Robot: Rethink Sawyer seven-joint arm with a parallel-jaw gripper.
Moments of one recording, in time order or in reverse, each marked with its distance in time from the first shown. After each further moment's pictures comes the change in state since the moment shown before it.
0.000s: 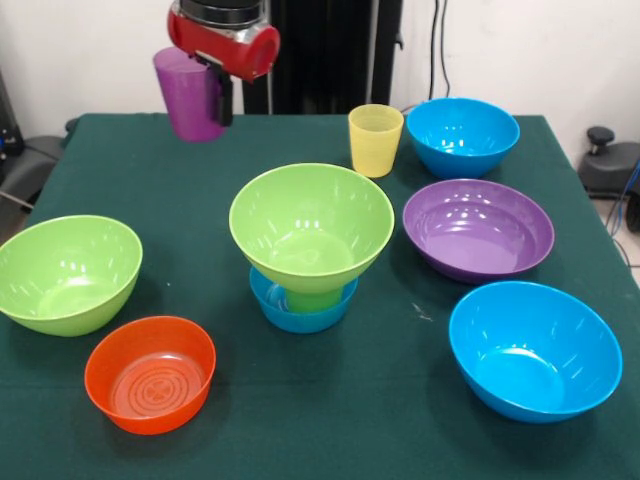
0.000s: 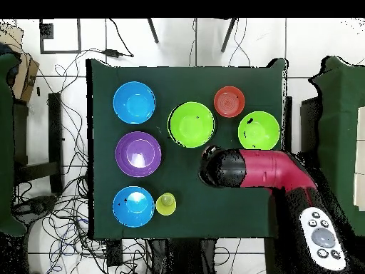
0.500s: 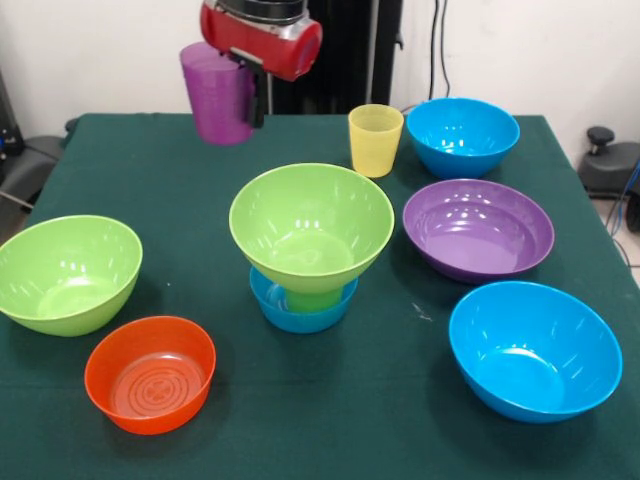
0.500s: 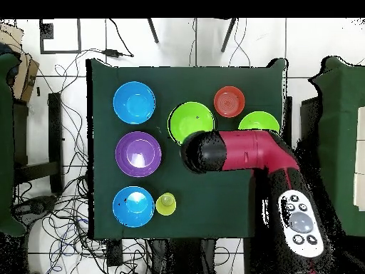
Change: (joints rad) arm 0.098 0.001 0.000 -0.106 -0.001 0.114 0.000
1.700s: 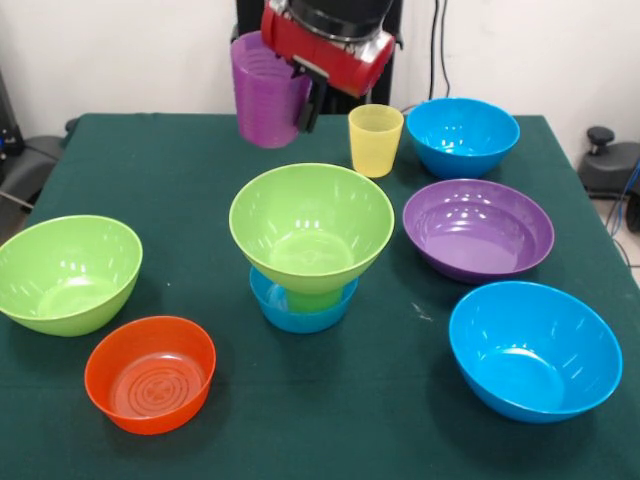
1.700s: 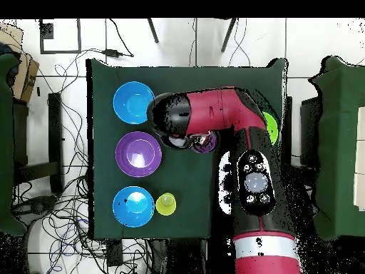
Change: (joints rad) arm 0.175 0.125 -0.052 -0.286 0.000 0.326 0.000
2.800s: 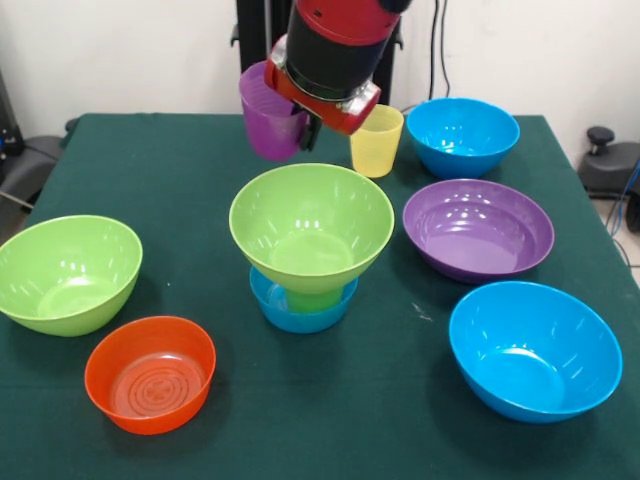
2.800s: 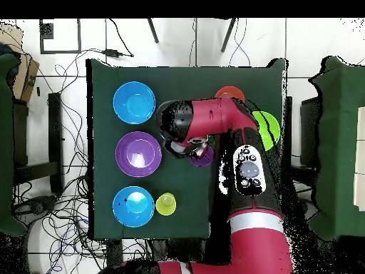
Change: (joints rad) arm 0.024 0.126 -0.062 -0.010 0.055 0.066 0.000
